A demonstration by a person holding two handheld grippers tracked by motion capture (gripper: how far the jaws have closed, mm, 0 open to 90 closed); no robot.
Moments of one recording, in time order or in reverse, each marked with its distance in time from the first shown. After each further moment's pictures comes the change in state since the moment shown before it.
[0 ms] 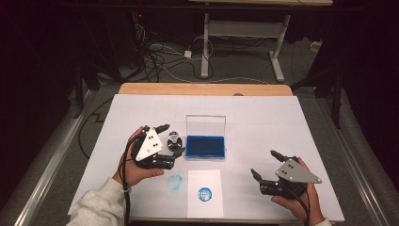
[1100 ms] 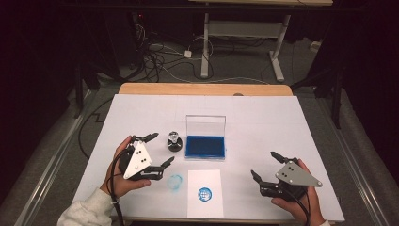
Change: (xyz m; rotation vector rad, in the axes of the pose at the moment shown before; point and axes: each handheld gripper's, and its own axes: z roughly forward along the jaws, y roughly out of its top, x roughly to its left) left arm -0.010 -0.028 -0.029 0.003 0.069 0.079; right arm 0.004 0.000 -0.004 -0.012 -0.009 -0.011
